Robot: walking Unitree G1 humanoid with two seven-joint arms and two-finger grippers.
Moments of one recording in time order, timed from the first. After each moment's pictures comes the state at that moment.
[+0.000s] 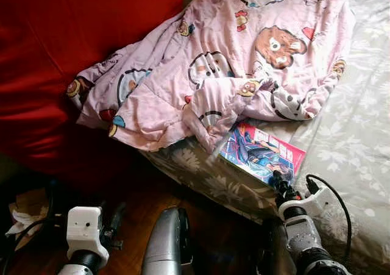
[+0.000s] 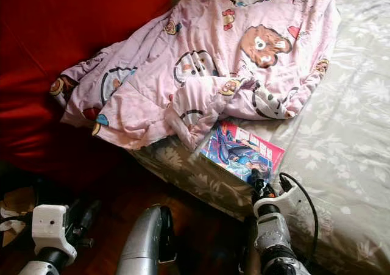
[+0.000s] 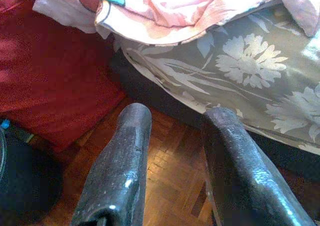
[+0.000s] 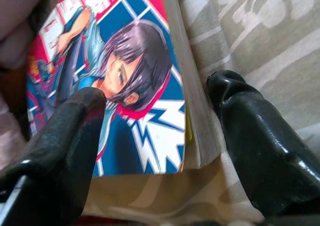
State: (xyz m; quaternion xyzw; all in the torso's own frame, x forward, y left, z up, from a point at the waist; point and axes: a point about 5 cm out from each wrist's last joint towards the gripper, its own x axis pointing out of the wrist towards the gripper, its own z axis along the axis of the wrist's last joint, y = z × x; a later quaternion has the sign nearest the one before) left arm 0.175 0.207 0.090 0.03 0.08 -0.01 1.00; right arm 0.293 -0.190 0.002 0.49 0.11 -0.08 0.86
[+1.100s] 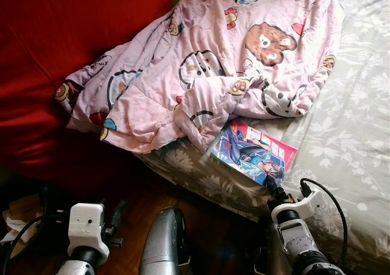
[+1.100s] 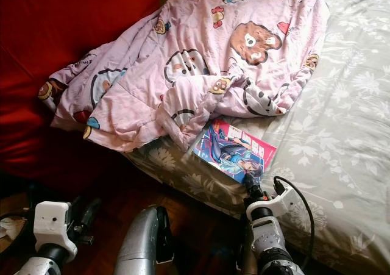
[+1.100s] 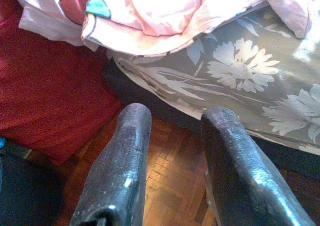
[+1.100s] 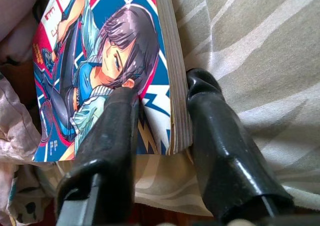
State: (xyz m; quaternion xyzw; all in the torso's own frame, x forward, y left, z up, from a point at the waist) left arm 0.184 0.207 0.091 0.05 0.08 -0.01 1.00; right arm 0.292 -0.177 -0.001 0.51 0.11 -0.05 0.85
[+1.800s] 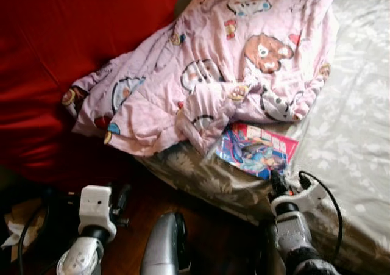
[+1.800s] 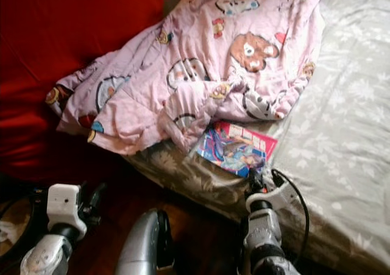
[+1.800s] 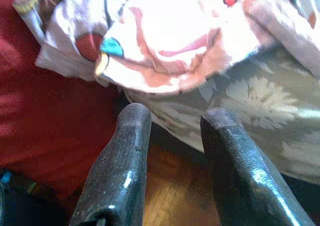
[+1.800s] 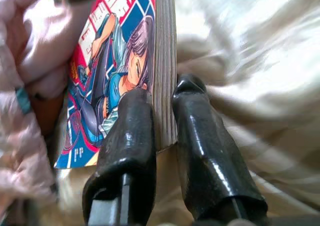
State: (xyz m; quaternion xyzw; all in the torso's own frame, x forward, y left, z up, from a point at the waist) left arm 0.228 0.208 0.084 0.06 0.05 -0.01 1.00; right arm 0.288 -0.188 0.007 0.42 0.05 -0.13 0.89
